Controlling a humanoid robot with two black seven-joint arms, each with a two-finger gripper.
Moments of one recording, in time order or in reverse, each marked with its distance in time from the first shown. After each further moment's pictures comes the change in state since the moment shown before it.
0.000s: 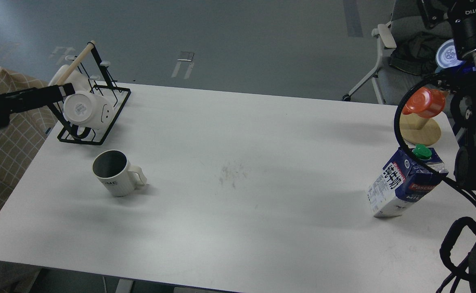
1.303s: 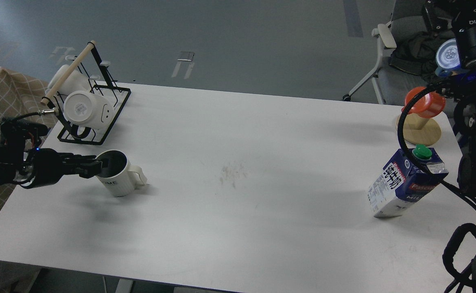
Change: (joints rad) left arm -0.173 -0.207 0.330 0.254 0.336 0.000 -0.100; right arm -0.024 -0.011 0.006 0.005 0.000 0.014 0.001
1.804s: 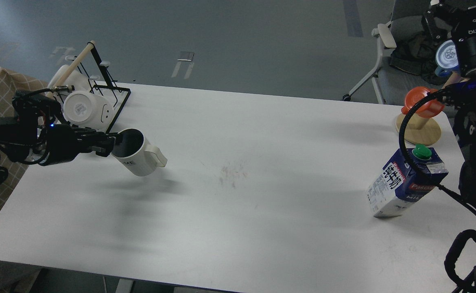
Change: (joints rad) left arm -0.158 -0.002 0.070 -0.121 0.006 0.000 0.017; right arm -0.039 -0.015 0.000 0.000 0.000 0.008 0.000
